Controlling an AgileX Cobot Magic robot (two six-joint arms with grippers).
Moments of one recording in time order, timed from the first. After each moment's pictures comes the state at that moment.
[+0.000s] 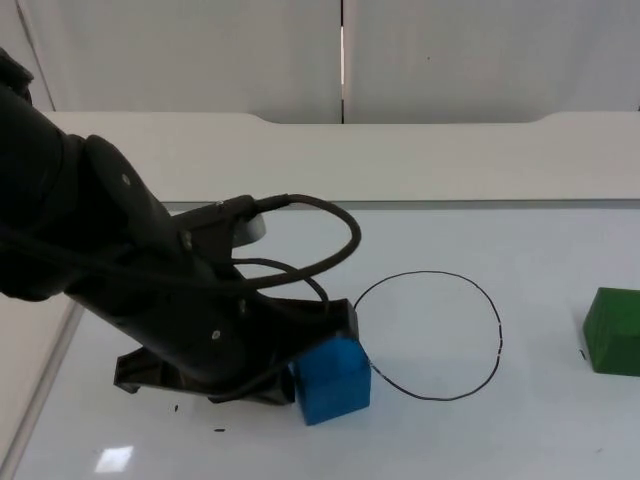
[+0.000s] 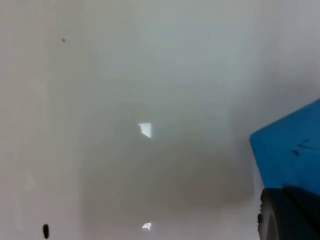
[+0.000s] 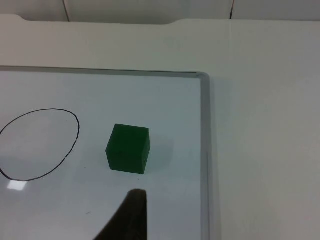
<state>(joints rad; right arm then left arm) 0.07 0.00 -0.52 -0.05 1.08 0.04 -0.61 1.86 -0.73 -0.99 0.17 0.30</state>
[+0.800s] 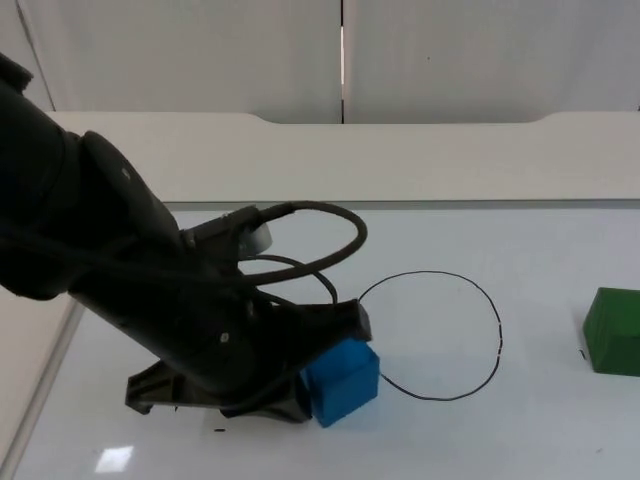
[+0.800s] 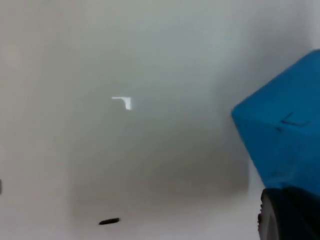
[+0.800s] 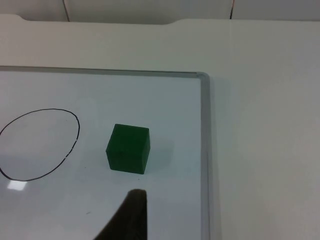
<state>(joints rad) 0.07 0.00 -0.52 -0.05 1.08 0.04 -0.61 1.86 -0.74 -1.08 0.26 0.31</state>
